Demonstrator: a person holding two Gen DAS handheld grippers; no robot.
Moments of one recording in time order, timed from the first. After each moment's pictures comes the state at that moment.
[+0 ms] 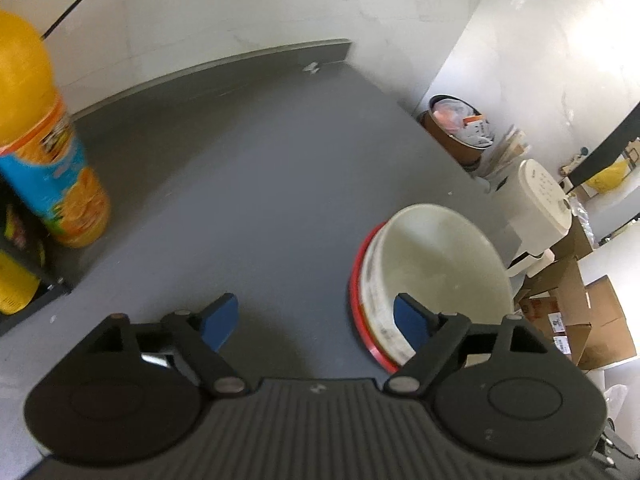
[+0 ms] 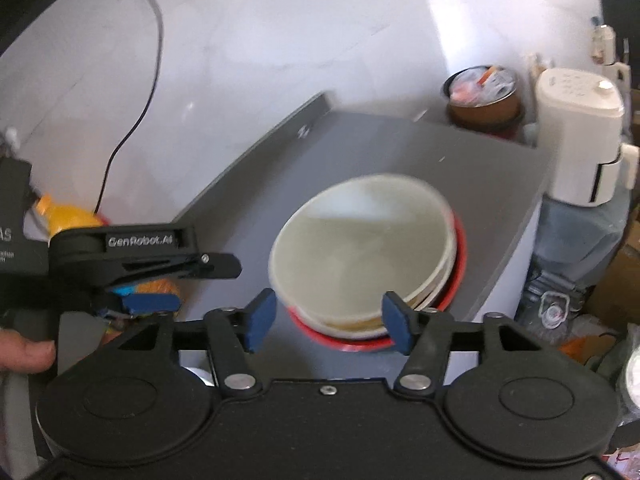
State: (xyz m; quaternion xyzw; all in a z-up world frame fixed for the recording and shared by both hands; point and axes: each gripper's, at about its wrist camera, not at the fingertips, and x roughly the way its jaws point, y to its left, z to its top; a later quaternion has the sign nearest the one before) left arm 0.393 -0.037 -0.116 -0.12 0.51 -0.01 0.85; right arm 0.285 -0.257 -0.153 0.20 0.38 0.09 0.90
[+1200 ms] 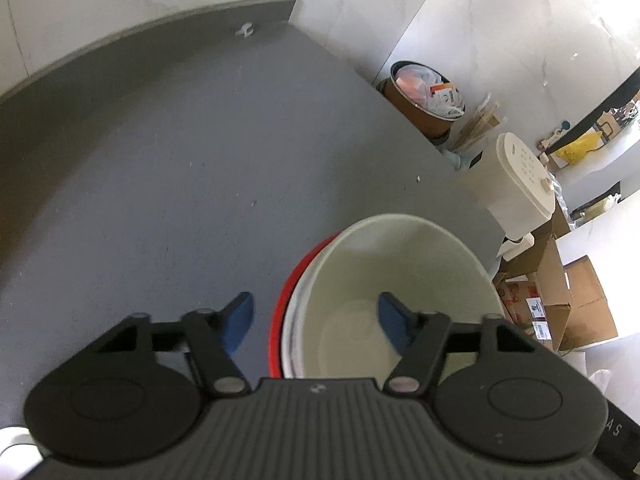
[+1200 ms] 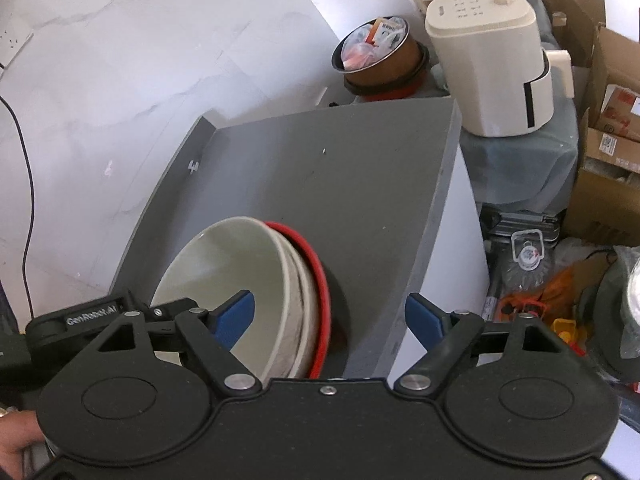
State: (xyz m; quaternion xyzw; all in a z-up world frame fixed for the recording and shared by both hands) left arm 0.464 -0.074 -0.177 -0.14 0.54 -0.07 0.83; right arm 0.331 -0.335 -0.217 0.32 0.42 -0.02 0.85
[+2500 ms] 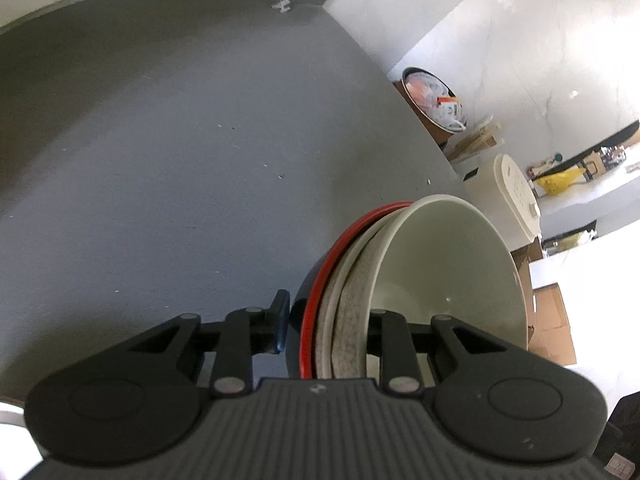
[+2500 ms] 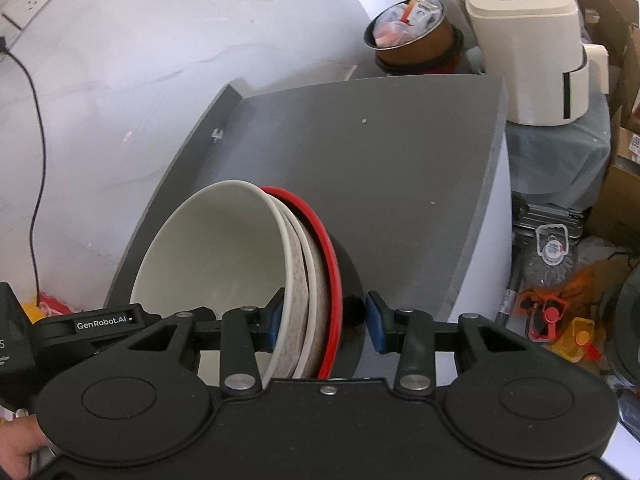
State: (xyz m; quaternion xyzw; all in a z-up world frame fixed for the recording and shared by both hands) left arm 0.454 -0.032 -0.193 -0.22 0.55 -0.07 0.80; right arm 0.343 -0.308 -0.219 0.31 0.44 0.03 0.85
